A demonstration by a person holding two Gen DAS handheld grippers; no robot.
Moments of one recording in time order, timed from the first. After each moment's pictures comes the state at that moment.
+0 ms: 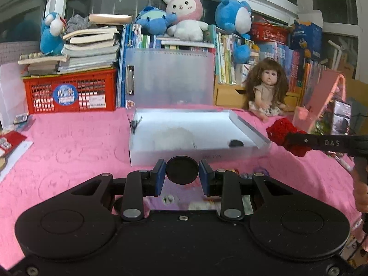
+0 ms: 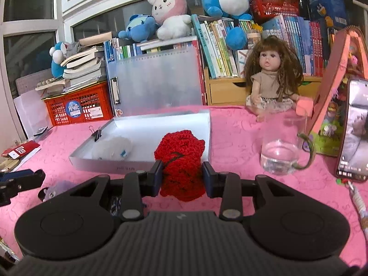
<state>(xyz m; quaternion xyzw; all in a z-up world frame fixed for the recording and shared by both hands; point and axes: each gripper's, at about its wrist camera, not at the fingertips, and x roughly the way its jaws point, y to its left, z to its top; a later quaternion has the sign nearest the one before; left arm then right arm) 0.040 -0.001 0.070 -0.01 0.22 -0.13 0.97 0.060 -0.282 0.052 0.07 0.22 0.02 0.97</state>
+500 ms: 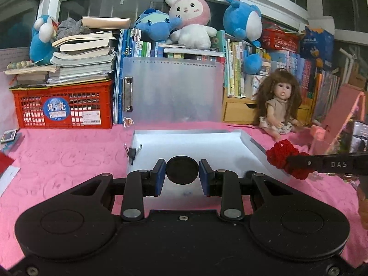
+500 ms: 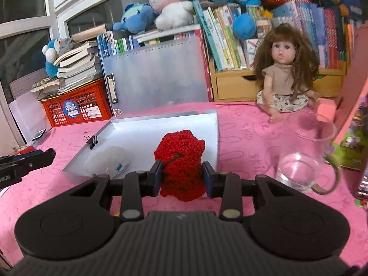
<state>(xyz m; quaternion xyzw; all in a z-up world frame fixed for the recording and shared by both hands) 0.135 -0.011 0.088 -0.01 0.21 -0.13 0.97 0.126 -0.291 0.060 0.09 0.26 0.04 0.96</state>
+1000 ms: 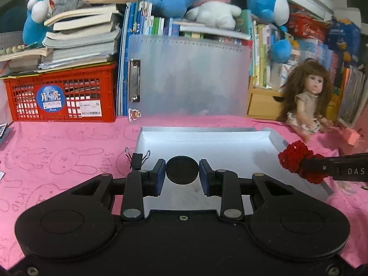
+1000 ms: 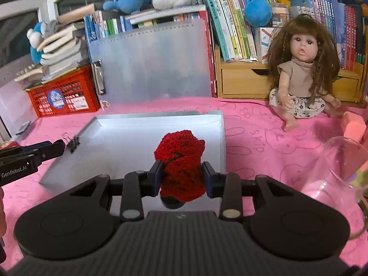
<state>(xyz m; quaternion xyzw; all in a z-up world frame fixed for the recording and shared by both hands) 0.236 -0.017 0.056 -0.01 0.25 -0.10 0.96 0.205 -0.282 0.050 0.06 0.31 0.03 0.95</state>
